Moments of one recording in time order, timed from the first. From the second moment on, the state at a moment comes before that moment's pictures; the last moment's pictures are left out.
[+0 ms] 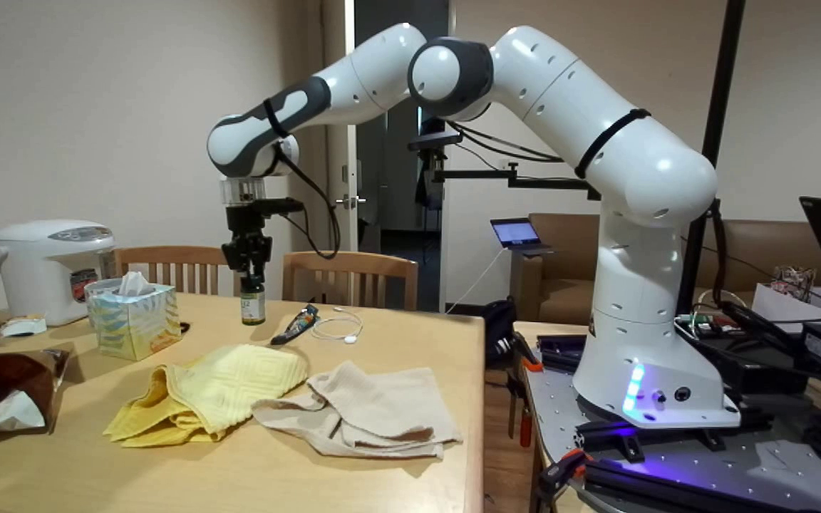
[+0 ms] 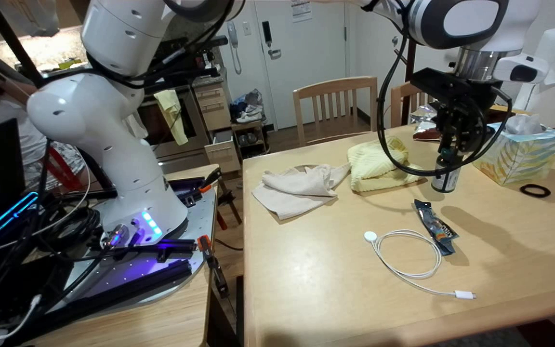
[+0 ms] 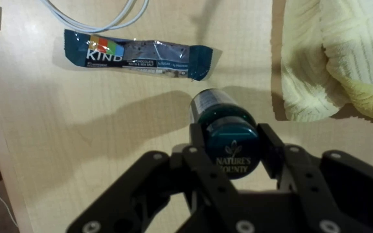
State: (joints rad) arm -0.20 0.84 -0.03 -1.21 0.08 1.96 -0.13
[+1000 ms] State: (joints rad) arm -0.18 0.86 -0.03 -1.15 0.08 1.89 -0.10
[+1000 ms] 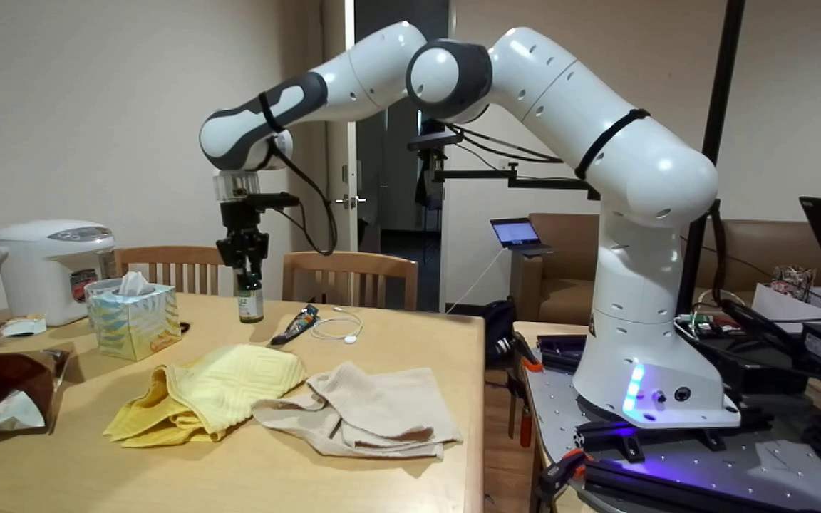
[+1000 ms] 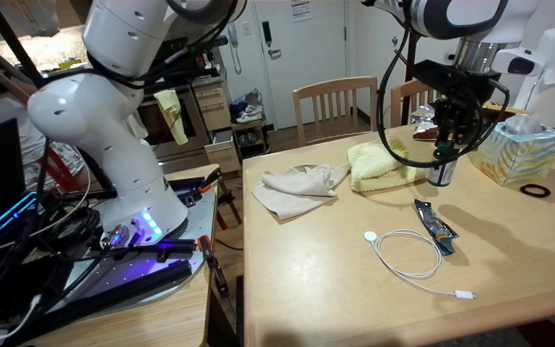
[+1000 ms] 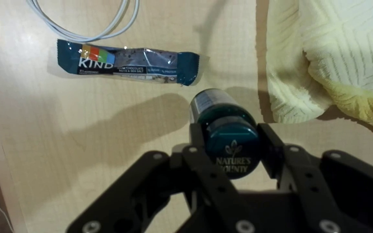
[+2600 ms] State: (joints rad) arm -0.19 1.10 -0.04 -0.84 0.07 1.76 -0.09
